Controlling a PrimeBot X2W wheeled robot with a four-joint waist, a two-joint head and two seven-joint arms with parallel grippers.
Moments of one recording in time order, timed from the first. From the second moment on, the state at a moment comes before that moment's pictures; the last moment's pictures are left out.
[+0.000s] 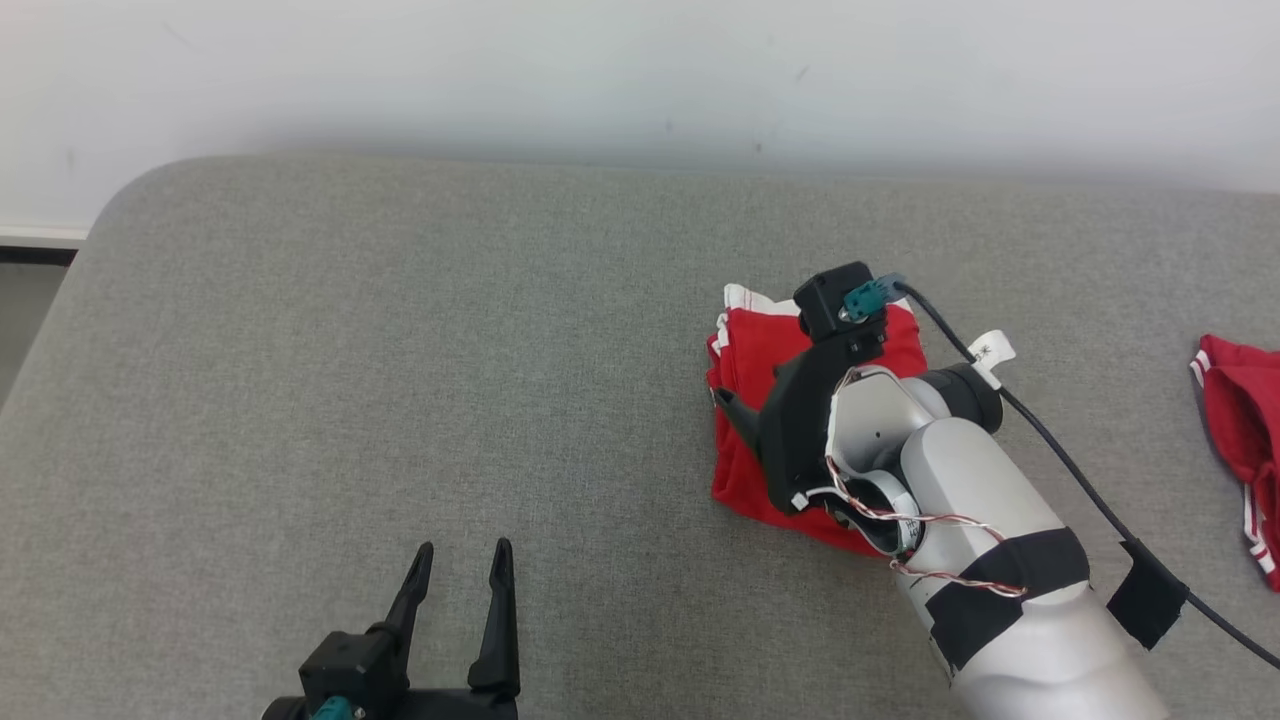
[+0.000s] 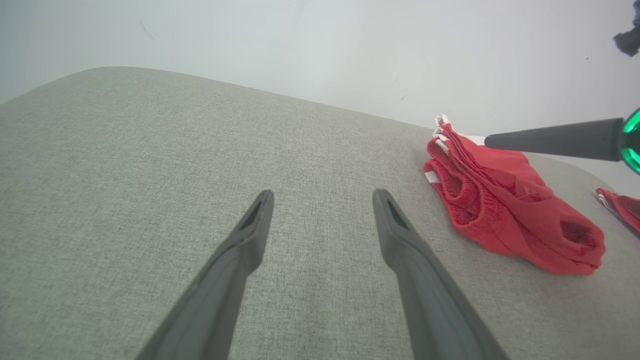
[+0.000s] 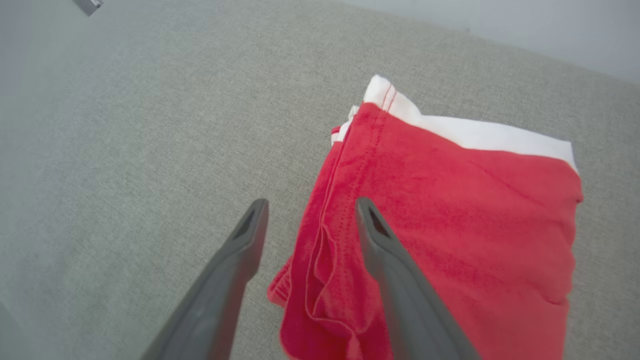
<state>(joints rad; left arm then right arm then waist) -0.16 0.24 -0.53 0.16 -0.61 0.24 -0.26 -0.68 -0.09 0.29 0.53 0.26 0.13 0.65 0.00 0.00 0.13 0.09</state>
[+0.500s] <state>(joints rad) -0.12 0.24 -0.53 0.15 -0.61 0.24 -0.26 -0.54 -0.19 0.06 0.45 0.15 0.13 0.48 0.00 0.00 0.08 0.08</state>
